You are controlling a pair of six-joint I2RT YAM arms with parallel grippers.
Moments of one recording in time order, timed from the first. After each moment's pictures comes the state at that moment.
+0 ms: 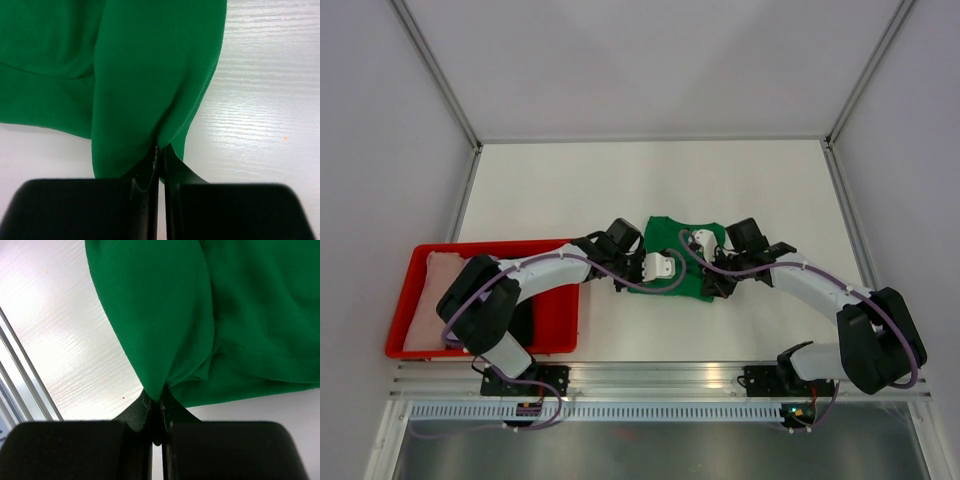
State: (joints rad) left arm -0.76 1.60 0.91 -0.34 0.34 0.75; right arm 0.43 1.34 0.70 -0.45 -0.57 -0.39
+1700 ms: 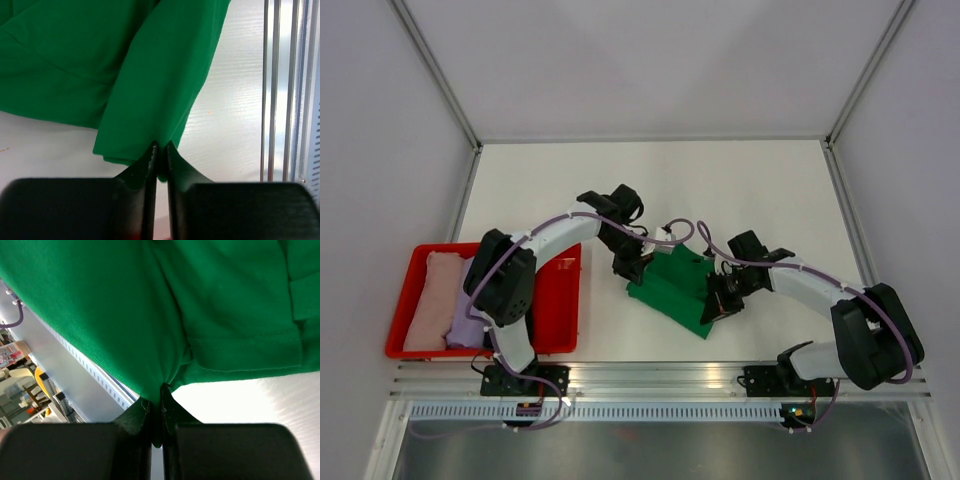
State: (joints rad) left arm -0.63 1.80 1.33 -0.95 0.69 0.90; right arm 0.41 1.36 0.64 -0.59 -0.69 0.23
